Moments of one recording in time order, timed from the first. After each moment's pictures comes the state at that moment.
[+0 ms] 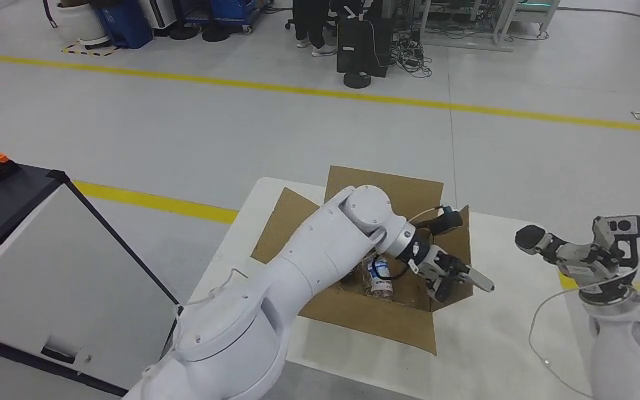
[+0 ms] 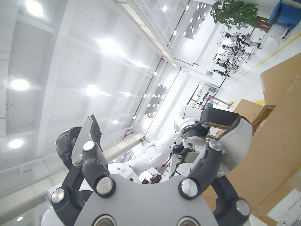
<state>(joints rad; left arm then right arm) 0.29 -1.92 -0.46 -0.35 -0.56 -0.26 -1.39 -1.33 -1.11 1.95 -1.35 0.90 -0.21 1.31</state>
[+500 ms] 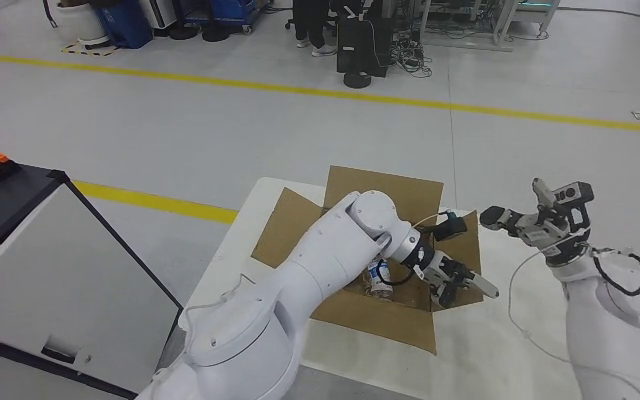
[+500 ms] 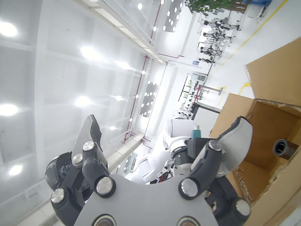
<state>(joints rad) 0.28 -1.97 -0.48 -0.25 -0.54 -0.29 -1.39 -1.16 -1.10 1.77 -1.27 0.68 -0.07 1.13</state>
